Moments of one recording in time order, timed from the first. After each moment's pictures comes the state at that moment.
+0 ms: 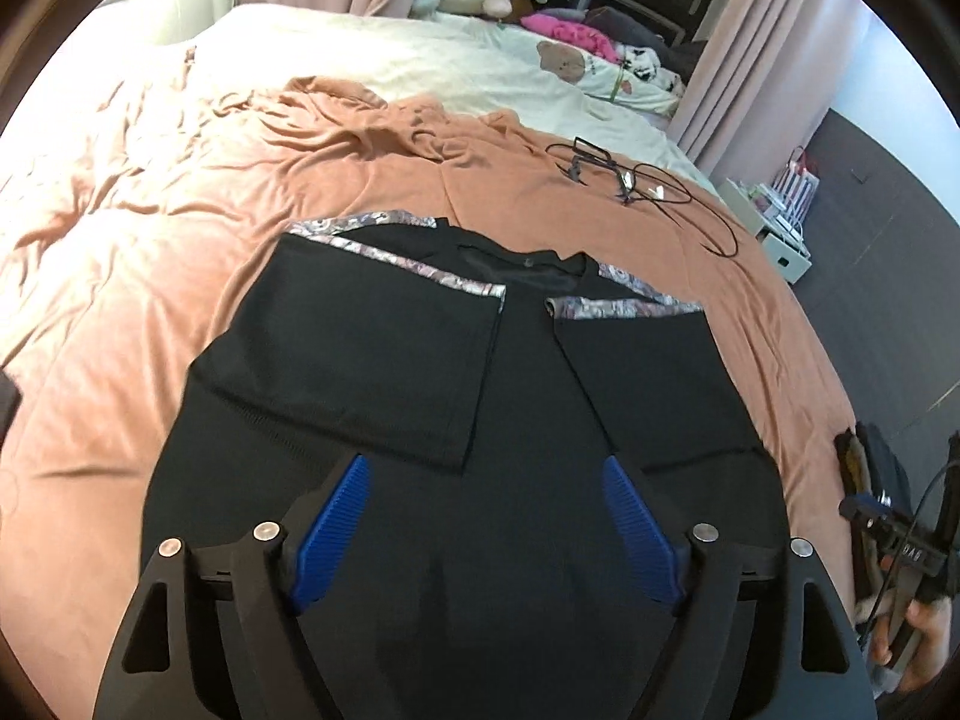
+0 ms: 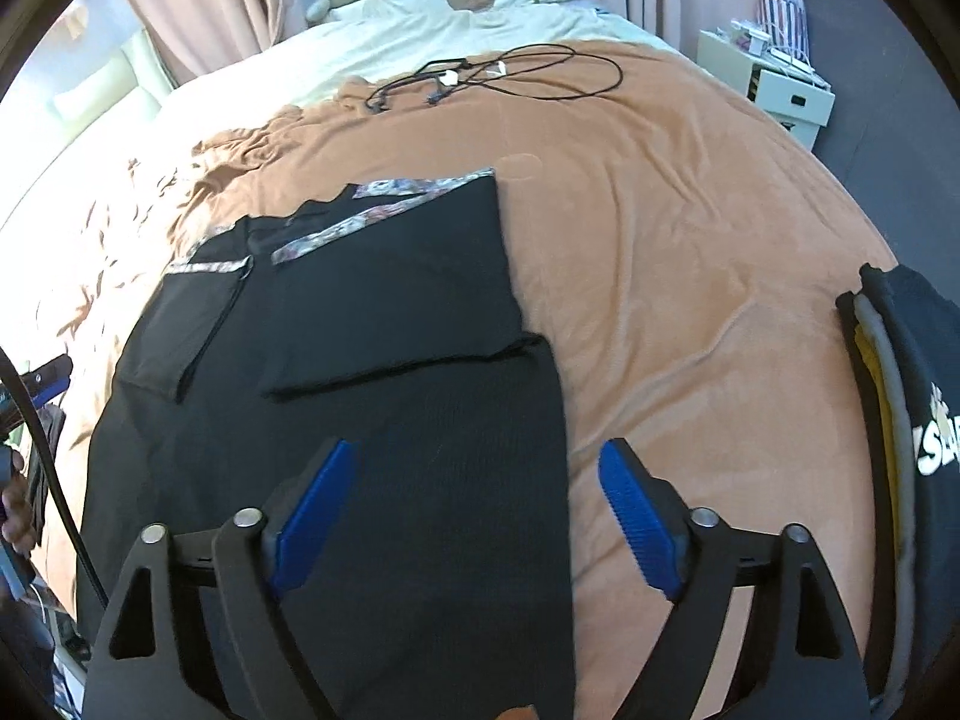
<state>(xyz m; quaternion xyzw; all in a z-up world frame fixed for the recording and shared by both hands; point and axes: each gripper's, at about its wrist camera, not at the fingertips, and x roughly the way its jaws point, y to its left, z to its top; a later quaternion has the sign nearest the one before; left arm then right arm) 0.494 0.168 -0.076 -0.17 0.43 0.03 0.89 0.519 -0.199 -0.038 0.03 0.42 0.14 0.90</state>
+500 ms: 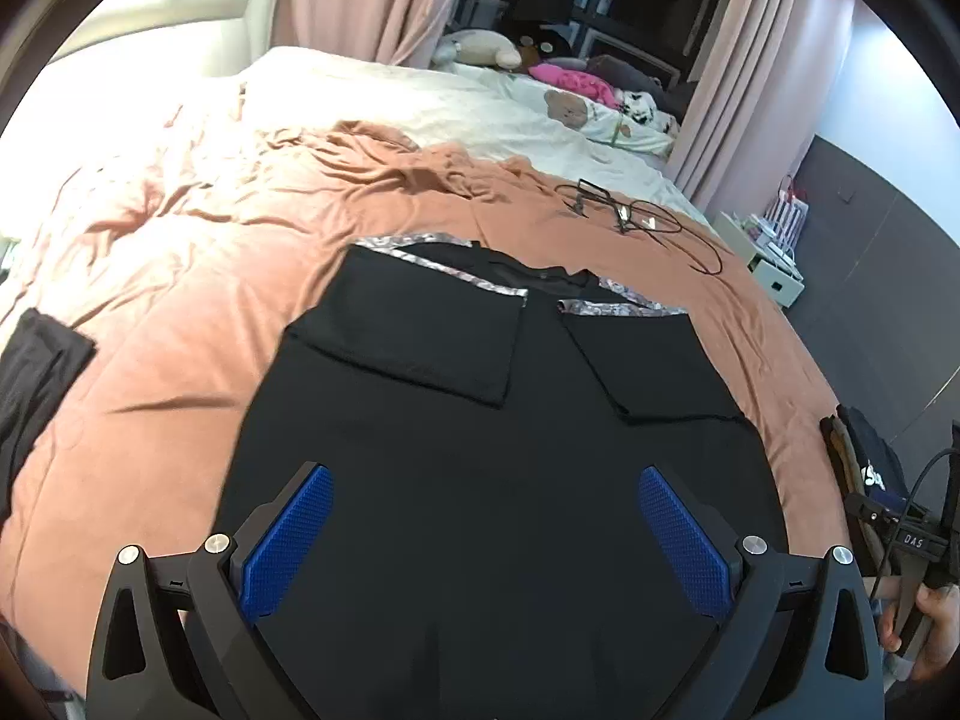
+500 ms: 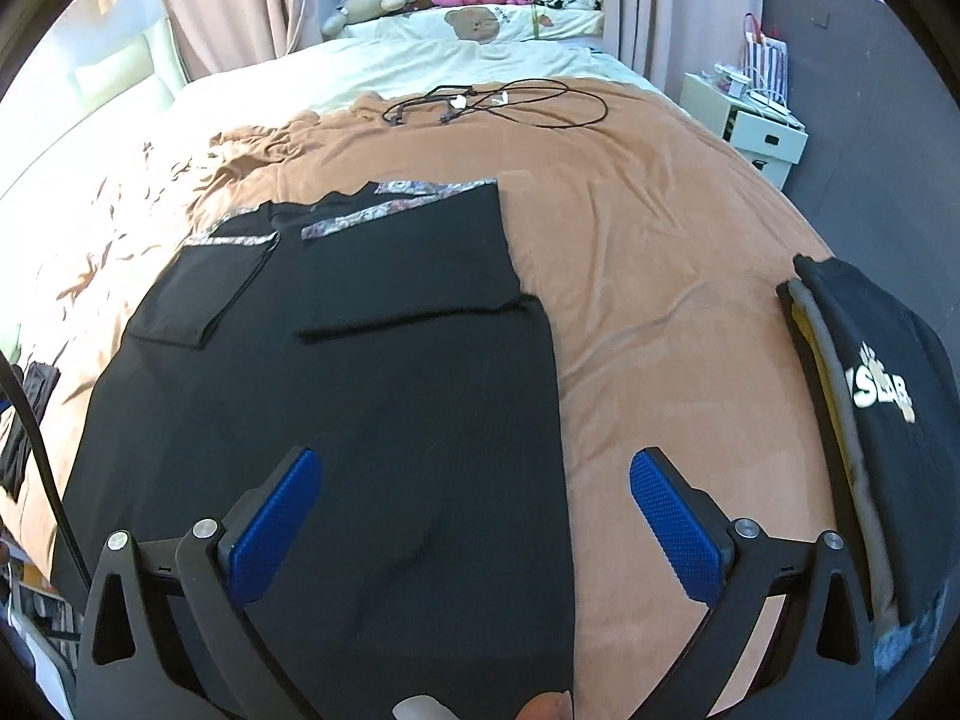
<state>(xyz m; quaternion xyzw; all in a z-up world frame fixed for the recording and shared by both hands) 0.376 0.176 -0.052 -0.16 0.37 0.05 0.91 0.412 -0.198 -0.026 0.00 0.39 0.12 0.91</state>
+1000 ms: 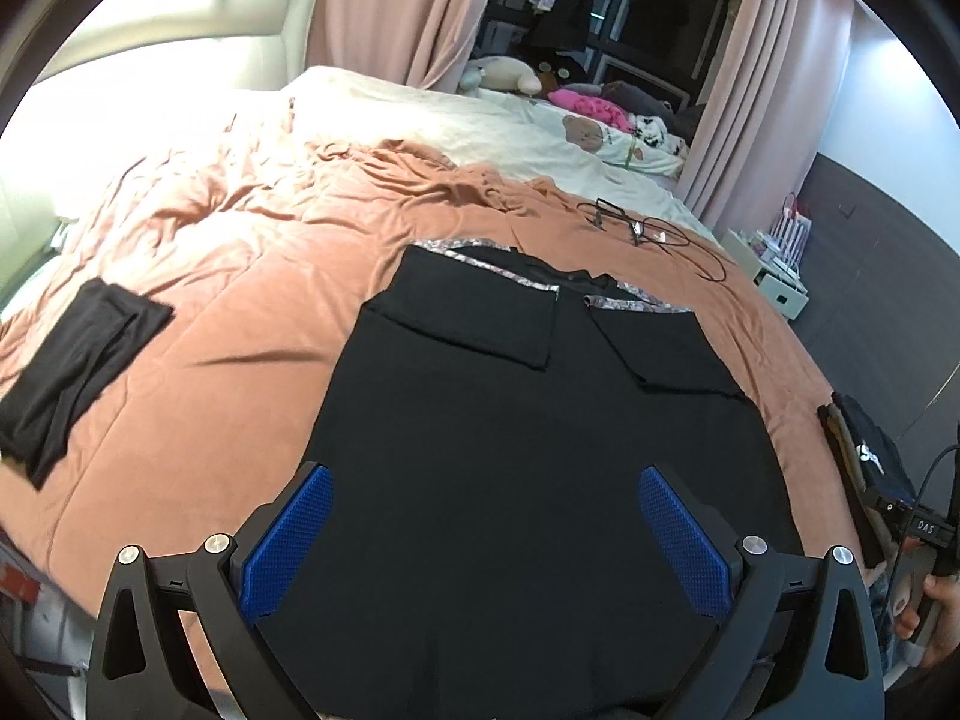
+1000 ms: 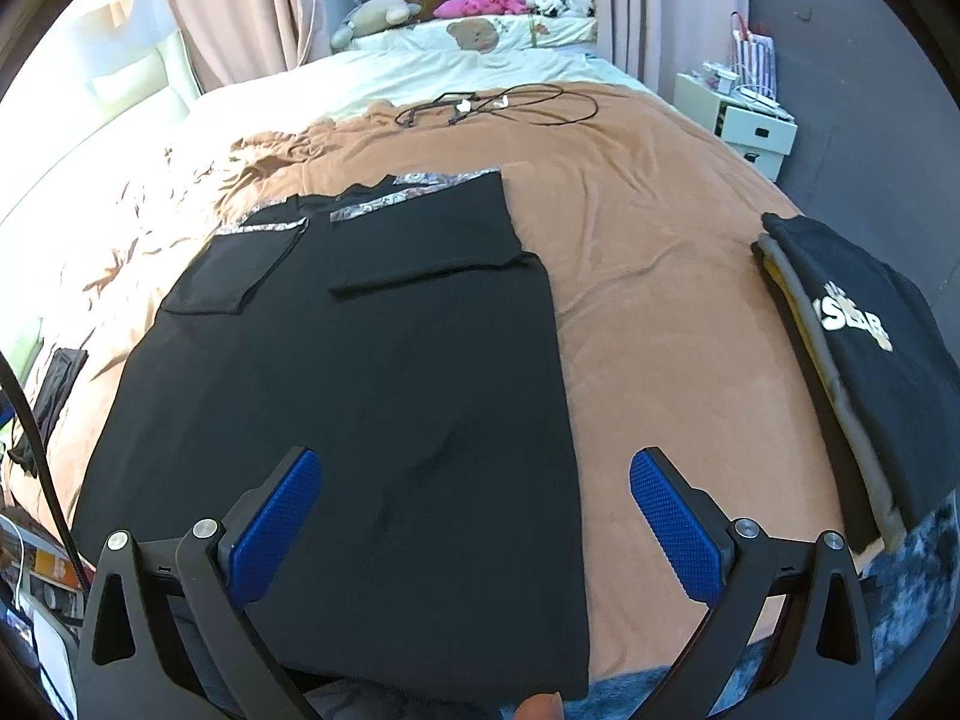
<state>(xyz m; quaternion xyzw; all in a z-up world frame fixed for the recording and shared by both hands) 0.275 0.191 -0.047 -0.17 0.35 0.07 0.92 0.342 -0.231 -0.025 0.02 0.37 0.13 0.92</state>
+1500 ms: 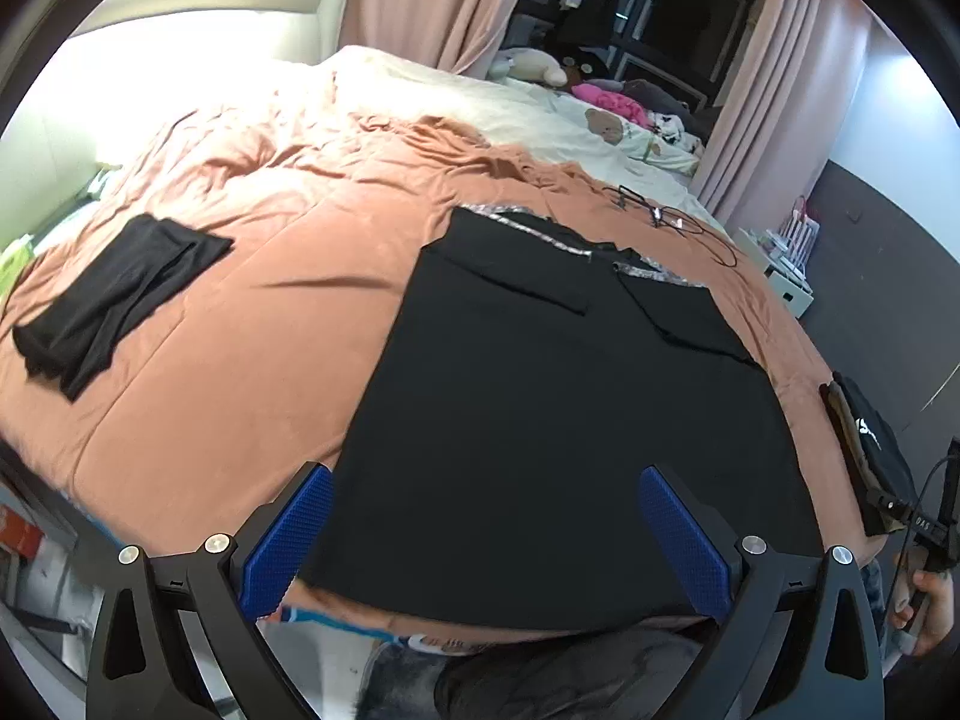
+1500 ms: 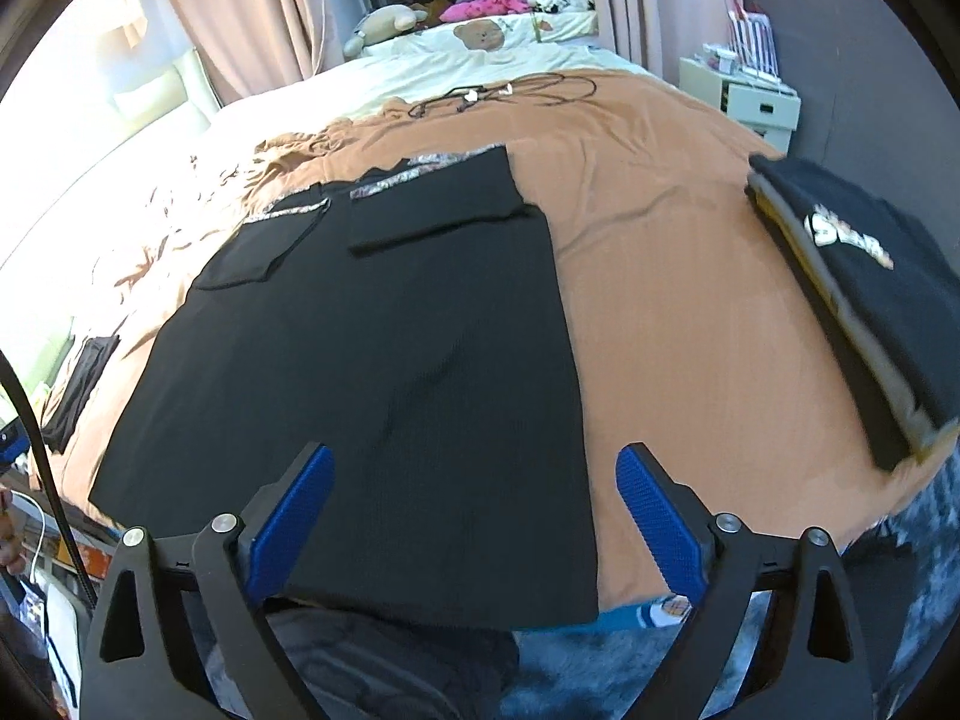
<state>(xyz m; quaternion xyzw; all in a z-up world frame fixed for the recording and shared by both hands) 0.191 0.220 -0.078 -0.19 0.36 0.08 0.91 0.297 -0.270 -0.071 0.05 0.37 0.17 0.91</state>
